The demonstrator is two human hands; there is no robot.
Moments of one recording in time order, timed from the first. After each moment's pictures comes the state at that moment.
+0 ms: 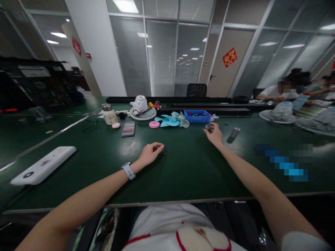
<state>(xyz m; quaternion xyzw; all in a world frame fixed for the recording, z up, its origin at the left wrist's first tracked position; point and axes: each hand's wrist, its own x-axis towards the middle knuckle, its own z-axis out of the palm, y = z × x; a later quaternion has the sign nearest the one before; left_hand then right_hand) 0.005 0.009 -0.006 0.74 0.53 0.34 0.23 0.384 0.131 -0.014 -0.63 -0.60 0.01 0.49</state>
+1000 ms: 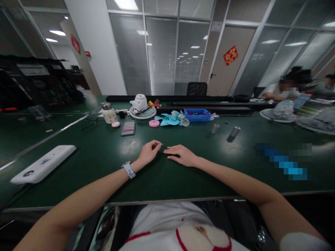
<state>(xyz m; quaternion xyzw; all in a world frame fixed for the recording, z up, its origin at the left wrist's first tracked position) 0.008 0.011 -0.013 0.70 0.55 0.40 0.23 0.233 0.020 -0.011 -0.22 -0.93 0.15 0.26</state>
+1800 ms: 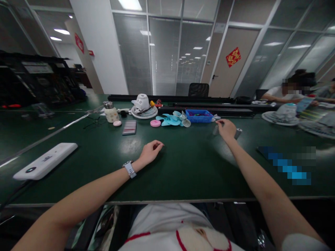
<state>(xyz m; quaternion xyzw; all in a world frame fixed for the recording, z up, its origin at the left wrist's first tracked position) 0.006 0.011 -0.014 0.71 0.55 0.38 0.25 0.414 0.128 0.036 -0.68 -0.61 -0.15 0.38</state>
